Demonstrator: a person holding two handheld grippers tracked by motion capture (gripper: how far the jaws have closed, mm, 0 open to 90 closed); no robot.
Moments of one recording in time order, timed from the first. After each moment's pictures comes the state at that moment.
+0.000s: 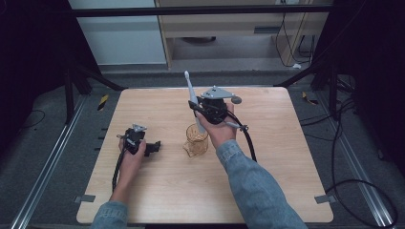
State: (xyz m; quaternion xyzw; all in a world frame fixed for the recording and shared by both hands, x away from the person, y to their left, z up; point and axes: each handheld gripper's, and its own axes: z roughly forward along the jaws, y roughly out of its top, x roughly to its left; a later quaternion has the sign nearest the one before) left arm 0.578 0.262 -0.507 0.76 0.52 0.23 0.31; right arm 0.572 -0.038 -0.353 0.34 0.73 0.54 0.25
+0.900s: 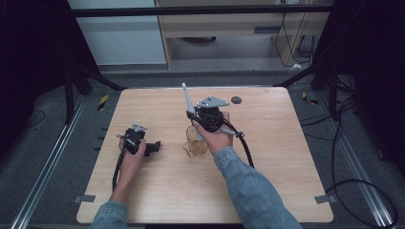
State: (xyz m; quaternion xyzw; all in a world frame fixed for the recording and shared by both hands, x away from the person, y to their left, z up) left arm 0.578 0.262 -0.507 0.76 0.52 0.23 0.31; right arm 0.570 -0.028 -0.386 0.35 0.75 0.51 0.22
